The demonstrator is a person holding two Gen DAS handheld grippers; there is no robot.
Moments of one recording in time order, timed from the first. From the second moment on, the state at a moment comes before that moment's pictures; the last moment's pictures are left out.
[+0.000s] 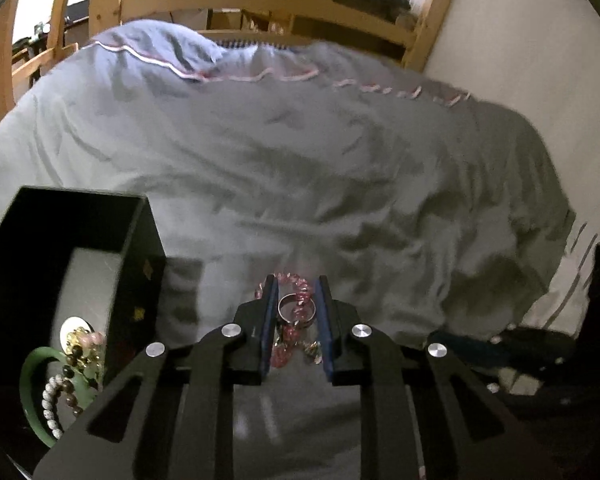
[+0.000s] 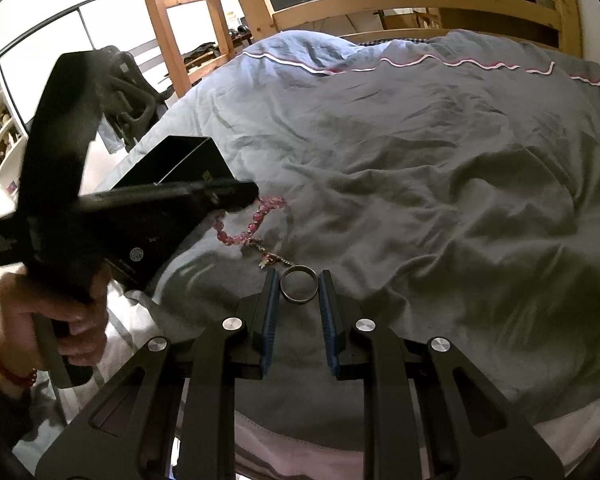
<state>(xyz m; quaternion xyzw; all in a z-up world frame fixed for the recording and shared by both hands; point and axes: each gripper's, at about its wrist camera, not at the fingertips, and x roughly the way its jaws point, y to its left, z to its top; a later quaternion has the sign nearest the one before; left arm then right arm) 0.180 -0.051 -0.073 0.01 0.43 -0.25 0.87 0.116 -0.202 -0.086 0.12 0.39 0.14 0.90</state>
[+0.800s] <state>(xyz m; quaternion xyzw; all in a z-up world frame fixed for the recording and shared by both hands) 0.161 -0.009 0.008 -0.03 0.38 -0.25 0.89 0.106 -0.181 -0.043 0.07 0.36 0.14 0.92</state>
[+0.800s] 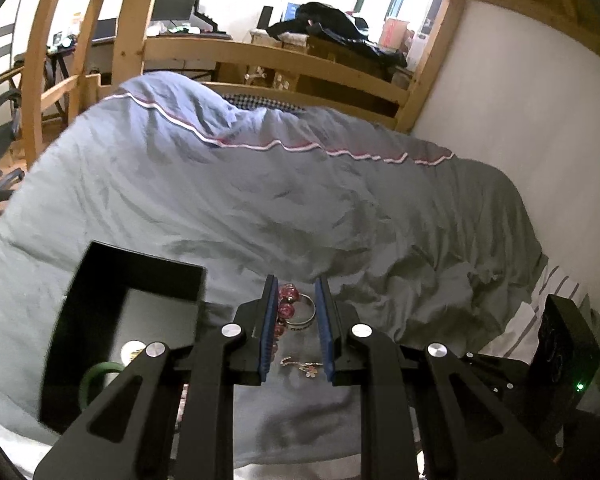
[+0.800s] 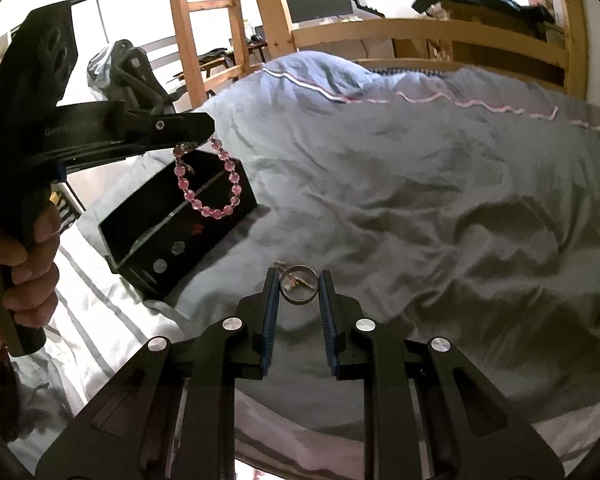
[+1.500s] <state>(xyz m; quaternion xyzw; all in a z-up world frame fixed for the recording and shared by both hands) 0.158 0.069 0.022 -0.14 0.41 -0.30 0.85 0.100 -0.137 -0.016 0.04 0.36 0.15 0.92</state>
